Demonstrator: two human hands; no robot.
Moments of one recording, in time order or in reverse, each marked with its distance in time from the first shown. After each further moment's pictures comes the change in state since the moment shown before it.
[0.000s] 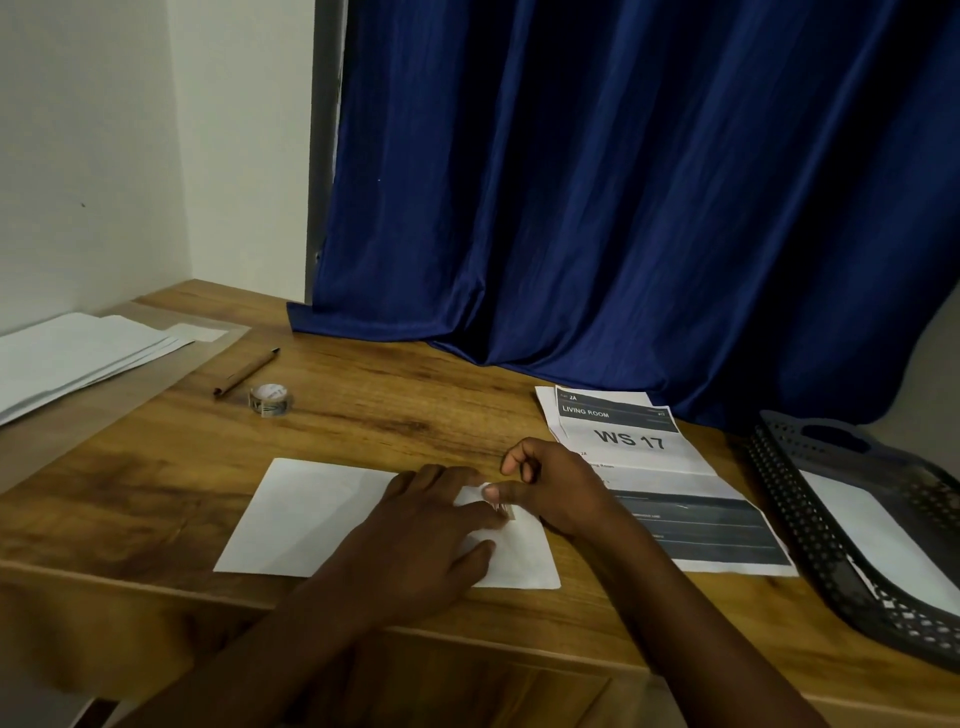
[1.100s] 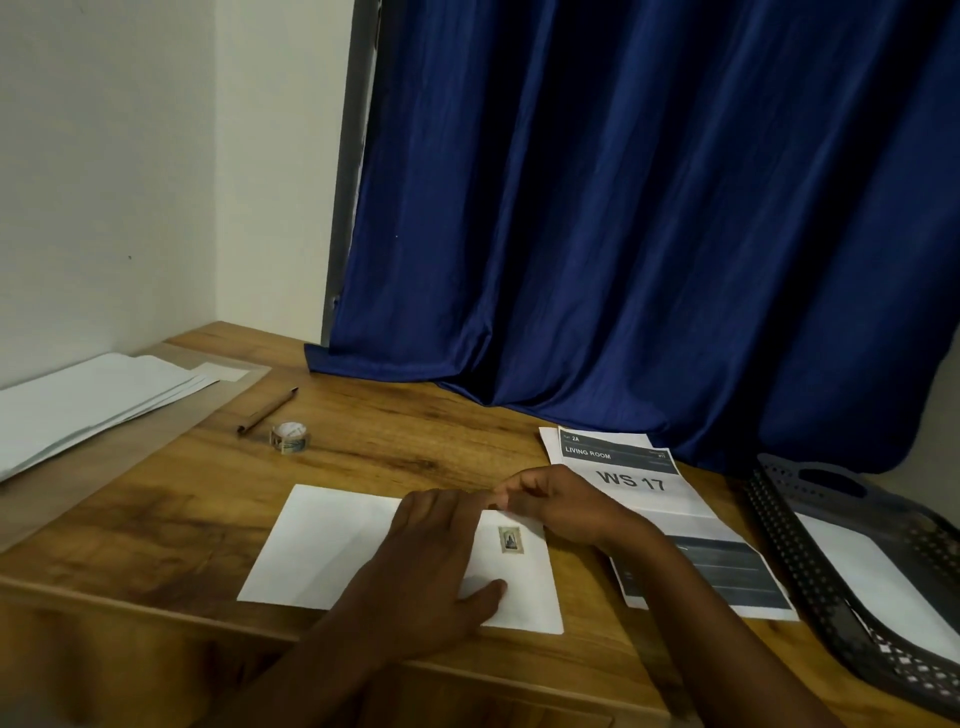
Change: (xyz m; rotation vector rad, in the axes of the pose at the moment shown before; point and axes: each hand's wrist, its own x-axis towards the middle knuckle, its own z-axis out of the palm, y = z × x) left_hand -0.005 0.011 -0.010 -0.045 0.179 -0.079; right_hand 0.002 -0.027 -0.031 0.223 -0.282 -0.053
